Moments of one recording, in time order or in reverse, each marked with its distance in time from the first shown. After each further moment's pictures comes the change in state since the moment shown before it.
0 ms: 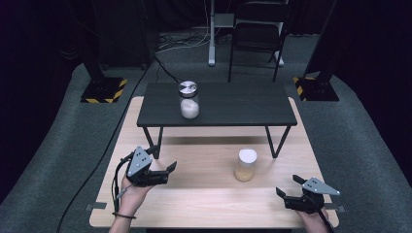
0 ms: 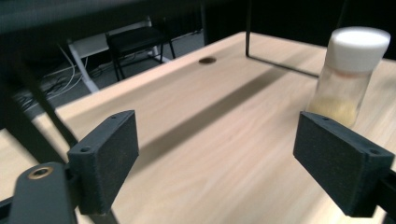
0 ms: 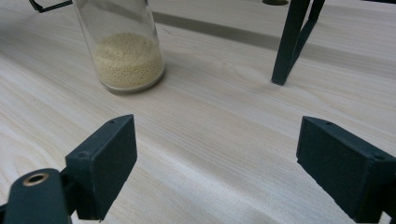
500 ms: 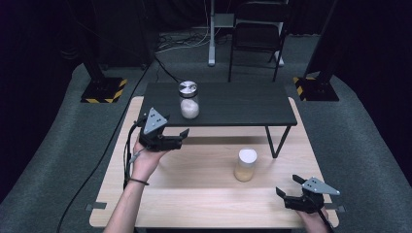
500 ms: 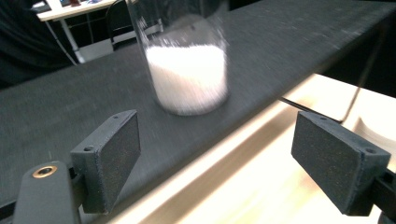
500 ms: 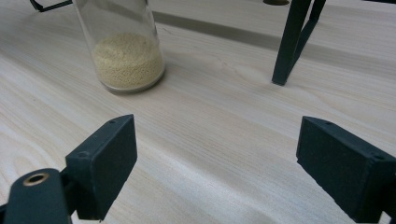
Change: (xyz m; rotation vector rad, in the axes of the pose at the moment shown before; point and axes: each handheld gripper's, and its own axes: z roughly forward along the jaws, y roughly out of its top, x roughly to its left) left arm 0.017 0.104 0.044 -0.001 0.017 -0.013; right arm -0.001 0.000 0.001 0.001 0.002 -0.001
